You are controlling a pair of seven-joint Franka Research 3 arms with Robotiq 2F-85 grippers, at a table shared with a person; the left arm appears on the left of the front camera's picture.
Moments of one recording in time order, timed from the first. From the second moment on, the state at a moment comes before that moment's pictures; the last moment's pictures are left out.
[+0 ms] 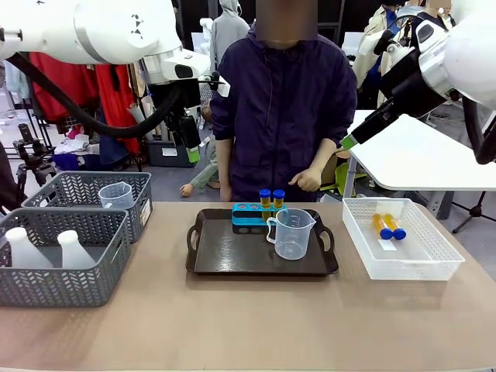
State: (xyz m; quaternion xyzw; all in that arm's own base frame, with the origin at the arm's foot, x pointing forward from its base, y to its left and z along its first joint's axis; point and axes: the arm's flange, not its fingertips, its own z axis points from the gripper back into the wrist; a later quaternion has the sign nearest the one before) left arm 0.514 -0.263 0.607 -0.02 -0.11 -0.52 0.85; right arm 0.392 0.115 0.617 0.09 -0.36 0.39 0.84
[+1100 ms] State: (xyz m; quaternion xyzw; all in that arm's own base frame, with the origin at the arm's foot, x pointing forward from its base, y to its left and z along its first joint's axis) left arm 0.467 -0.082 0.593 -0.04 -0.06 -0.26 0.96; right arm 0.392 0.115 0.617 0.09 -0.36 0.39 0.84
